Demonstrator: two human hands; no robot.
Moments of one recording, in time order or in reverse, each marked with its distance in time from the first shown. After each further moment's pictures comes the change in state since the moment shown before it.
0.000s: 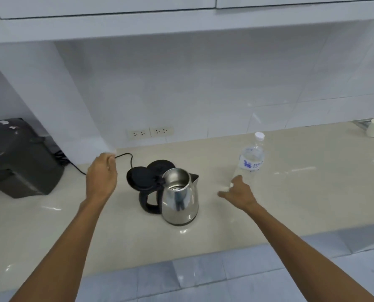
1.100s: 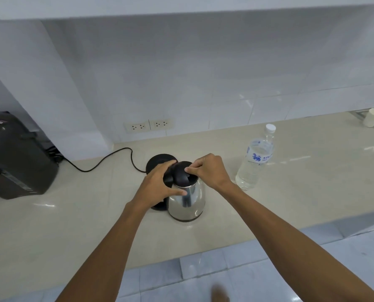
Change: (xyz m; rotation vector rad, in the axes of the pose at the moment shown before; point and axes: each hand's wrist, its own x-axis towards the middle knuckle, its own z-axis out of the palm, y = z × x) left_hand -0.033 0.024 0.077 -0.231 -0.631 0.207; right_hand 0.002 -0.117 0.053 0.032 0.075 -0.373
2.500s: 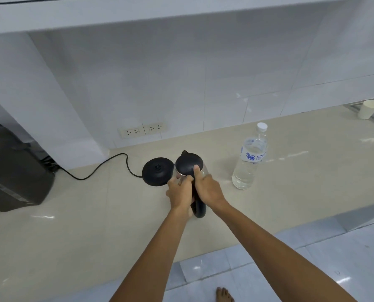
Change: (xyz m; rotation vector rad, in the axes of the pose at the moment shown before) left_hand 0.004 0.088 0.084 -0.927 0.349 -0.585; right_hand -0.028 0.025 0.024 0.183 -0.007 0.448
